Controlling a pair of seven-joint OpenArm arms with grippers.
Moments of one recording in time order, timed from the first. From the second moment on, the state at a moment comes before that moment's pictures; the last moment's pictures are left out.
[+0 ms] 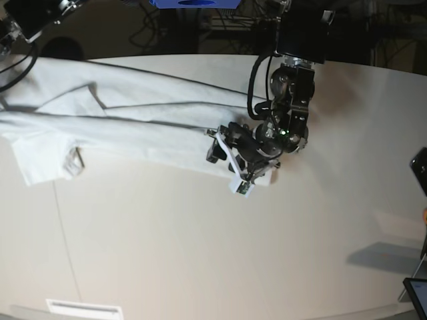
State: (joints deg) left arm -3.4 -6.0 9.9 85.0 -17.1 -16.1 51.7; right arm -1.5 9.9 56.1 107.0 1.0 18.2 -66.7
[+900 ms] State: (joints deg) left arm 6.6 -10.9 -2.3 106.6 -13.9 -15.2 63.1; right arm 11.7 18.2 21.0 81.8 1.2 40.8 -63.2
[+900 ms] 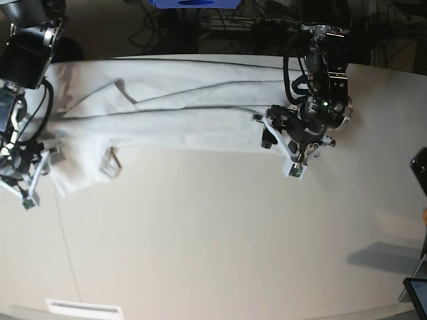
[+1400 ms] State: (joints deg) left arm 6.9 -10.7 -2.0 108.4 -13.9 -15.2 63.2; right arm 20.0 18.0 17.6 71.8 1.5 40.8 -64.1
